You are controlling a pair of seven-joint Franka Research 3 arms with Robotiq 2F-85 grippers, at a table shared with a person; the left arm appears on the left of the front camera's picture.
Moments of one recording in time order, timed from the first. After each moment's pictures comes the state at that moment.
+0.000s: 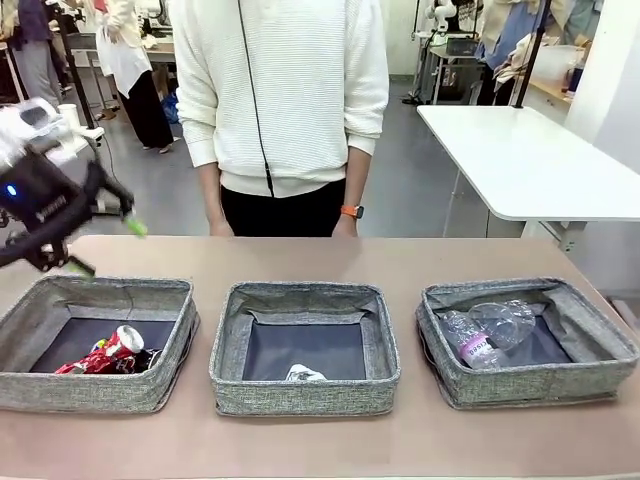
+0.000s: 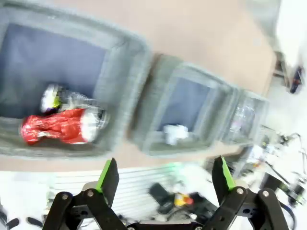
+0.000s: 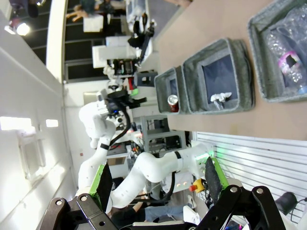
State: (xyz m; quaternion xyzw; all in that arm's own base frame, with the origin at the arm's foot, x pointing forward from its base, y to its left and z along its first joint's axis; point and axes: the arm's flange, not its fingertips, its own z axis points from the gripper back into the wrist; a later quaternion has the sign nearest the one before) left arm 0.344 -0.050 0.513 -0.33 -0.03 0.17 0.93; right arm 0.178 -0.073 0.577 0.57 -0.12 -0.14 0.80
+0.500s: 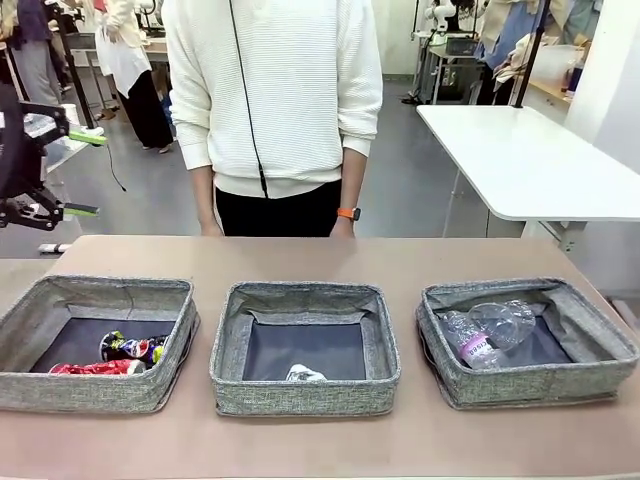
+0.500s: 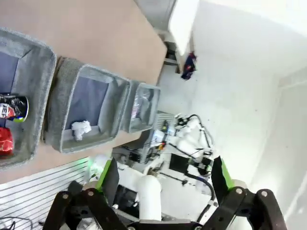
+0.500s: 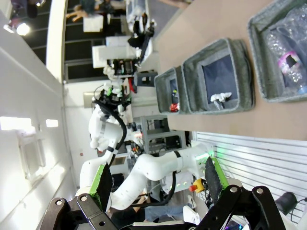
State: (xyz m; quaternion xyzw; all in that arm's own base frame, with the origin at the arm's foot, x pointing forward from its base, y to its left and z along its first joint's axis) left arm 0.344 0.015 0.518 -0.59 -0.05 0.20 0.78; right arm 0.178 -0.073 0.577 0.57 -0.12 -0.14 0.80
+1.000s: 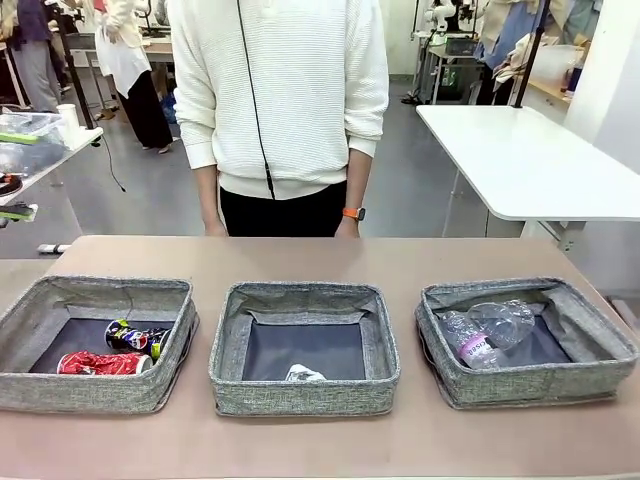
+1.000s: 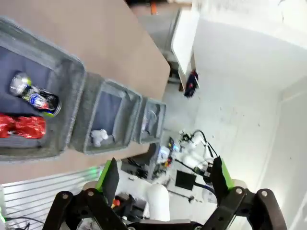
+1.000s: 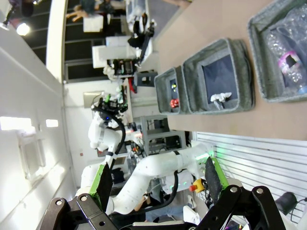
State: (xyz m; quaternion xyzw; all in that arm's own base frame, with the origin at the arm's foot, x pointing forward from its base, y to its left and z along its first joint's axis) left arm 0.305 0.085 0.533 -0.56 -0.11 0.22 0.79; right arm 0.178 -0.073 0.577 0.57 -0.12 -0.14 0.80
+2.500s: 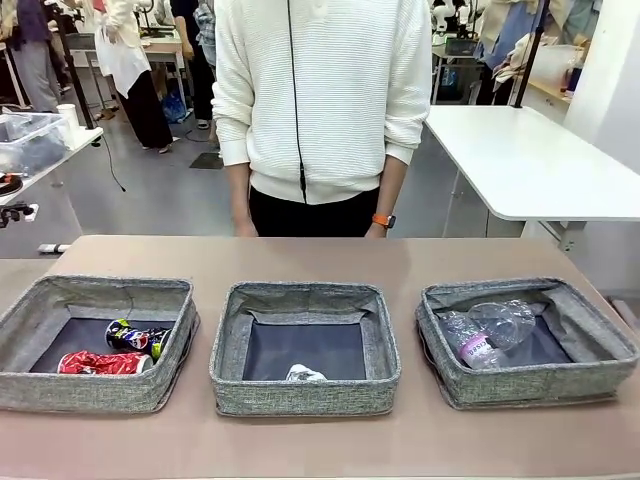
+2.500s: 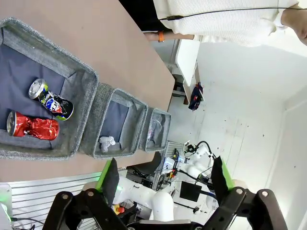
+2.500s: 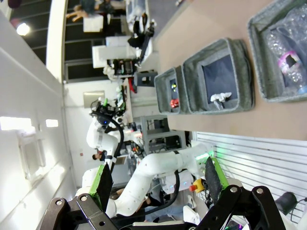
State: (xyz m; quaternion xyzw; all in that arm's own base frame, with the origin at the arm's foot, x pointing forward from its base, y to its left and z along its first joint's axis) left arm 0.287 0.105 0.543 -0.54 -0.13 0.24 0.80; right arm 0.178 -0.073 0.577 0.57 -0.12 -0.14 0.80
